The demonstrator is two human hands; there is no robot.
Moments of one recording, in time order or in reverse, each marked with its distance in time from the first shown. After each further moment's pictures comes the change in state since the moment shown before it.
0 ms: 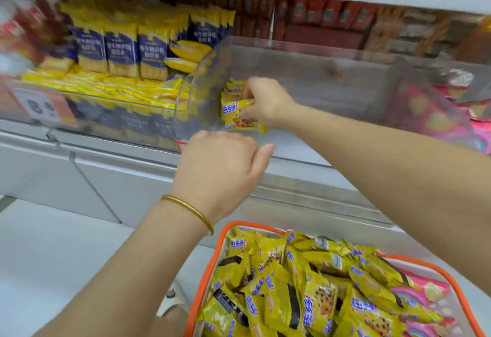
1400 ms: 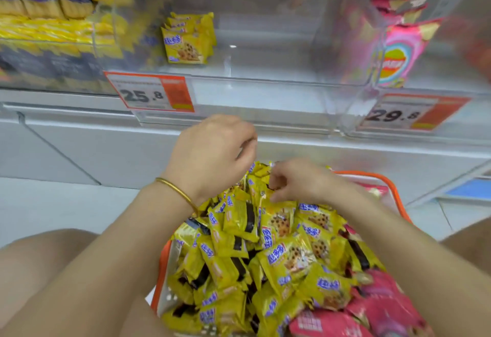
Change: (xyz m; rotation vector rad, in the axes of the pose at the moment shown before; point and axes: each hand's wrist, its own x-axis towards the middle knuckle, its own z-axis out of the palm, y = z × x) left_hand -0.044 0.071 0.024 -0.292 -0.151 0.125; right_hand -0.252 0.060 0.025 0.116 -0.639 0.201
